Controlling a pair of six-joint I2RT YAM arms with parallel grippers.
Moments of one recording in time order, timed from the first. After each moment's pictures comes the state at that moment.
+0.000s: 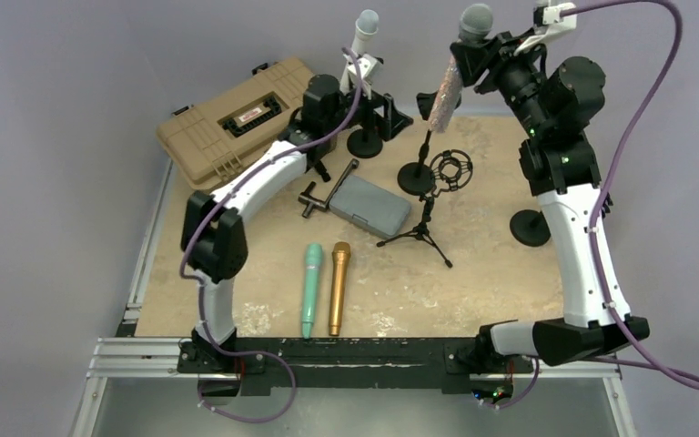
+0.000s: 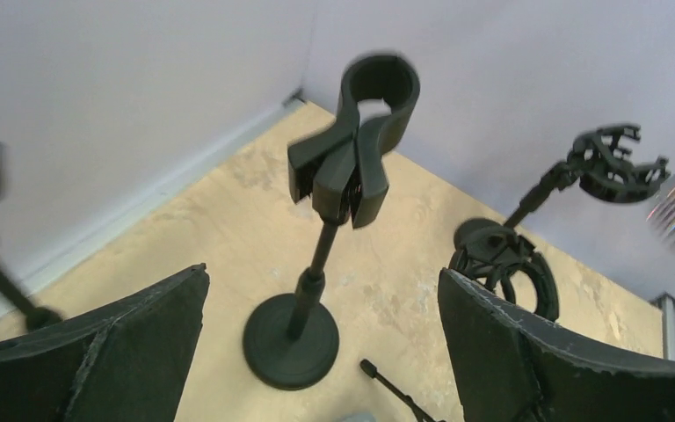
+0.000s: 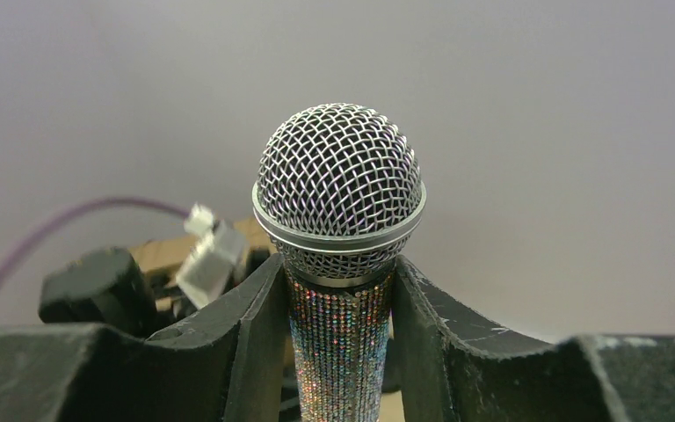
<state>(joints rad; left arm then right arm) -0.56 2.03 1.84 0.16 0.48 -0.20 0.18 1.34 1.78 -0.15 -0.22 0.19</state>
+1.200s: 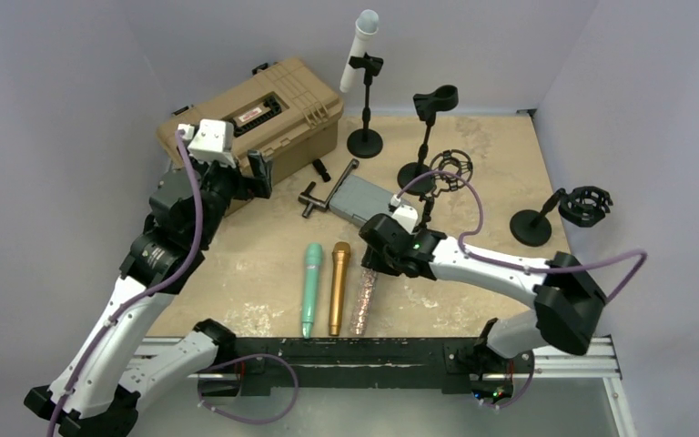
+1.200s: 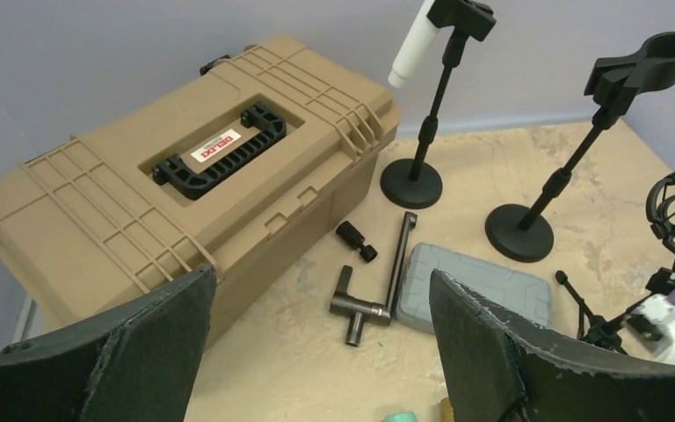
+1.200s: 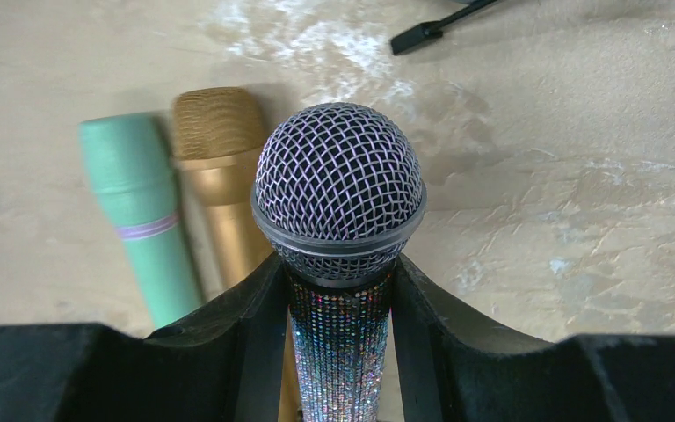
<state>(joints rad) -0.51 0.85 1.17 -0.39 -0.30 -0.08 0.96 1.38 0.92 -0.53 0.35 1.12</state>
